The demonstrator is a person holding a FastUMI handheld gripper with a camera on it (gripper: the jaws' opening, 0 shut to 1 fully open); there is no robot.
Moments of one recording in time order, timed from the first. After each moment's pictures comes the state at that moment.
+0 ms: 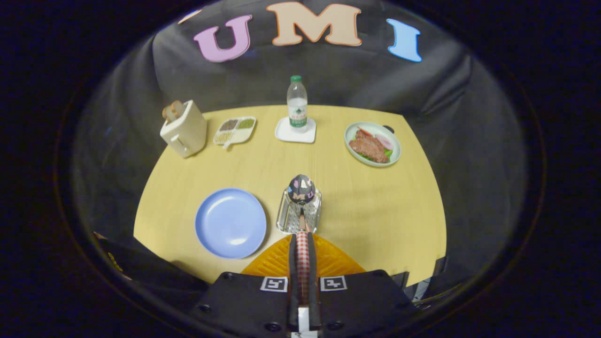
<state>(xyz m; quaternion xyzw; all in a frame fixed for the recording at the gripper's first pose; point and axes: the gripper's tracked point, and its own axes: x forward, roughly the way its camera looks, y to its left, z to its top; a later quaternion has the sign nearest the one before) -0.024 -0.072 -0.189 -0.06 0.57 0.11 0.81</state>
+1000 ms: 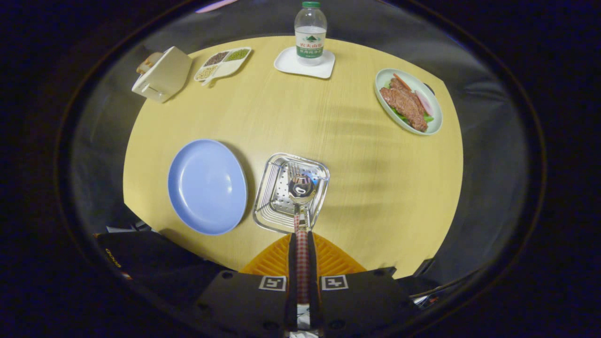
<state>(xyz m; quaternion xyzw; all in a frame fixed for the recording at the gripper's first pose) 0.003 -0.066 -0.267 -0.11 0.71 0.13 0.68</state>
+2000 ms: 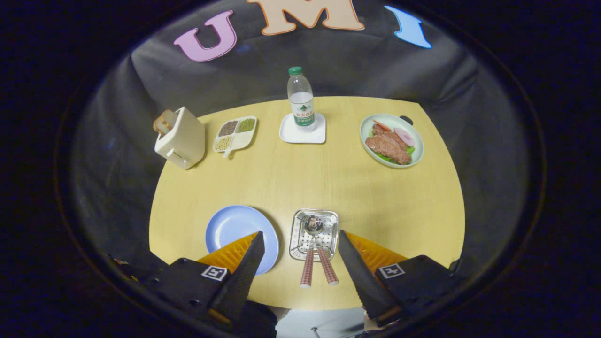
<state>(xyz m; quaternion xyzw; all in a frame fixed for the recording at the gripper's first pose) 0.044 -0.032 -0.199 0.02 0.55 0.09 0.83</state>
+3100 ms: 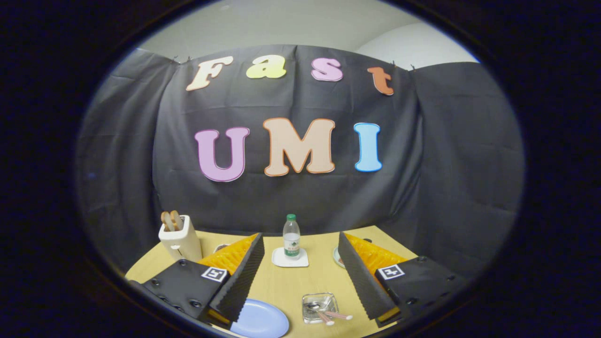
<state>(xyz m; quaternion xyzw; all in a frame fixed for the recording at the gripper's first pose) 0.045 -0.007 -0.037 0.01 0.10 -0.02 0.99</state>
